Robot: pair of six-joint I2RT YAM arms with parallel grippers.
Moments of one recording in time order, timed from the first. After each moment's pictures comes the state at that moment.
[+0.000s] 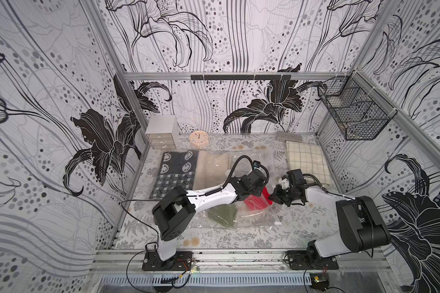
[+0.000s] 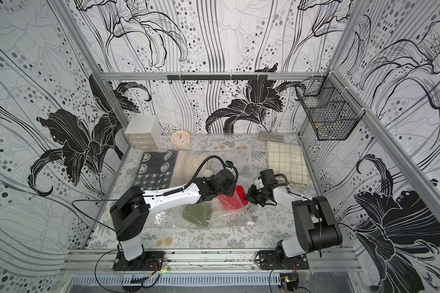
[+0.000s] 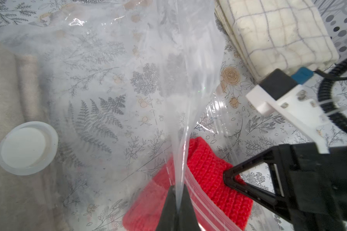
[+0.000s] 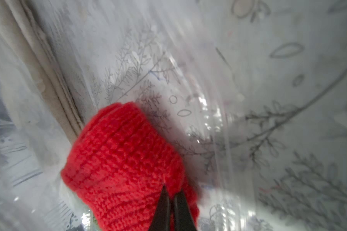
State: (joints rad) left arm -0.94 1.86 1.33 -0.31 -0.28 -0.52; right arm 0.21 1.45 0.63 -0.28 -0.51 0.71
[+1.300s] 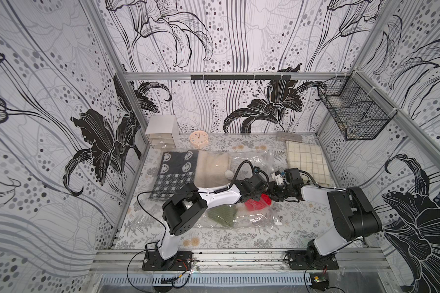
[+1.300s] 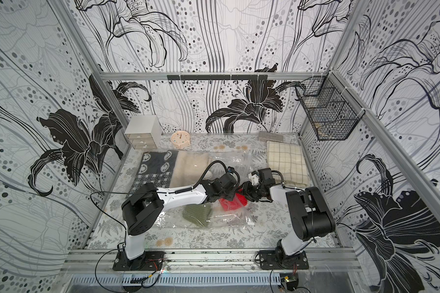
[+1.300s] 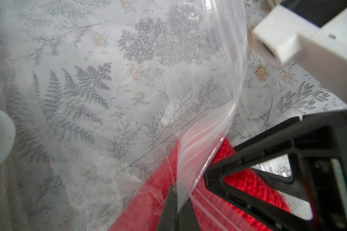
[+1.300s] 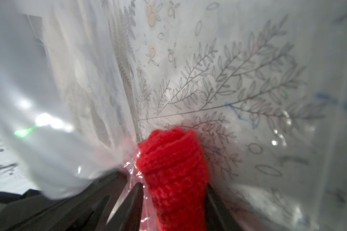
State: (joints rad) left arm -0.93 1.96 1.32 -0.29 -0.24 -0.53; right arm 0.22 1.60 0.65 -0.03 -0.70 0.66
